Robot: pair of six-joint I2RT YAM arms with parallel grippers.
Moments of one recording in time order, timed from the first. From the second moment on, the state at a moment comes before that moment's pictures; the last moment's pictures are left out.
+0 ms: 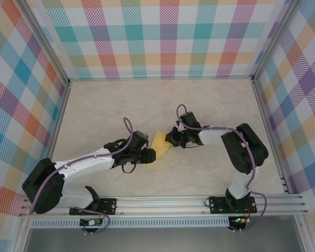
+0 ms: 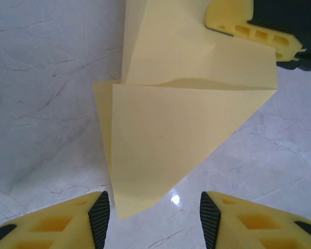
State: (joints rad) left arm -0.84 1.31 0.73 -0.40 0.03 -0.77; right arm 0.55 1.79 0.88 0.01 -0.55 1.03
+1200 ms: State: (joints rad) left arm -1.07 1.71 1.02 -0.65 -0.47 -0.81; right arm 0.56 1.85 1.04 -0.08 -0.62 0.97
